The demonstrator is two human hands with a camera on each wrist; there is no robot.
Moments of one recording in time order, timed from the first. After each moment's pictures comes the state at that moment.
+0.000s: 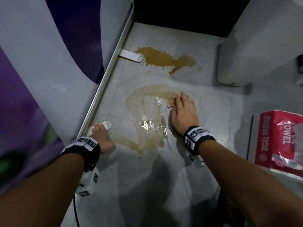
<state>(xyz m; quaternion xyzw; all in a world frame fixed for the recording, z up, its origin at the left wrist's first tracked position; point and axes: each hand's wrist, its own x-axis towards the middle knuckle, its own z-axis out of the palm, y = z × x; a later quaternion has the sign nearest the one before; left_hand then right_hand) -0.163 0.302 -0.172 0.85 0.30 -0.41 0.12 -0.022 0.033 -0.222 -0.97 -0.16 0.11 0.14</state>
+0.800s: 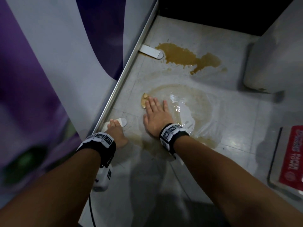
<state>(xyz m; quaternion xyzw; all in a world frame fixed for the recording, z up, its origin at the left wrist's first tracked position) -0.155 0.298 -0.168 0.85 0.33 -0.40 0.11 -0.050 0.166 -0.230 -0.89 -0.37 0.26 0.02</state>
